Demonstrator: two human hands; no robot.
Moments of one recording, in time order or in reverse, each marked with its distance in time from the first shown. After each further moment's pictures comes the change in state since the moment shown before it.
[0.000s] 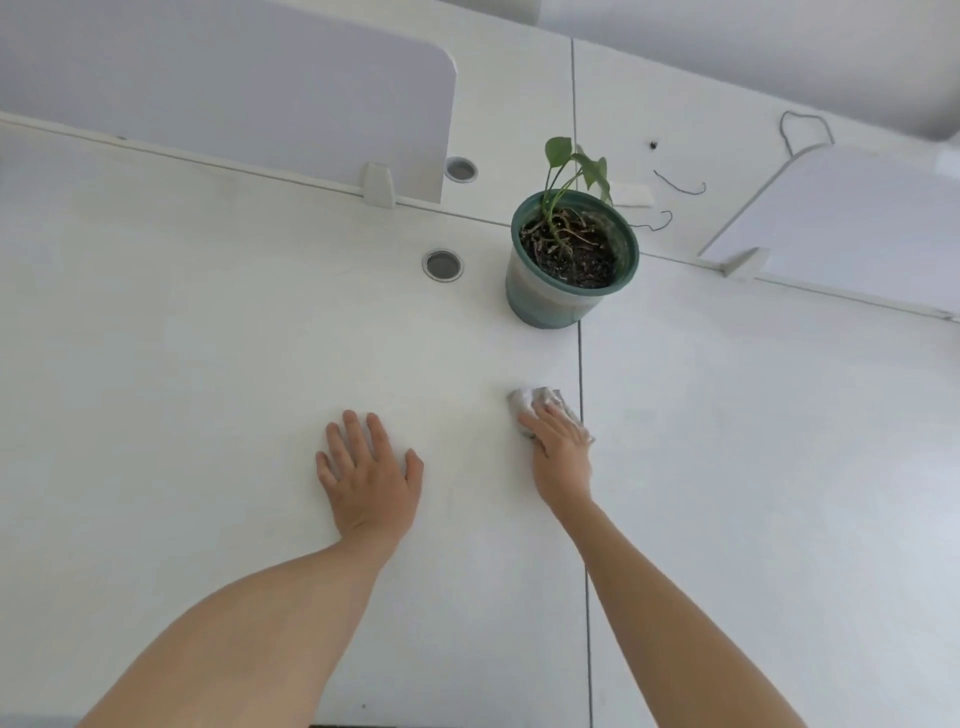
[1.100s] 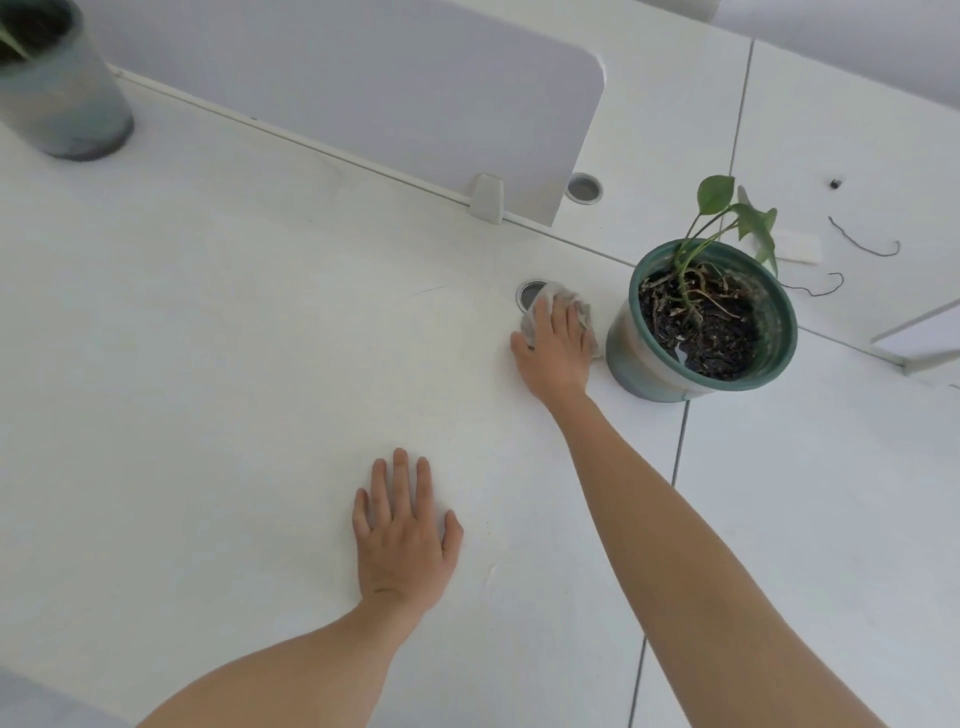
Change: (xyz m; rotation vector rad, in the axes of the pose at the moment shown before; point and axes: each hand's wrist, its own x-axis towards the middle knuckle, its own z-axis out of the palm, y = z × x) left_hand 0.009 -0.006 0.017 0.042 0.248 0.004; right_hand 0.192 -0.082 0.052 -0.236 -0.260 -0.105
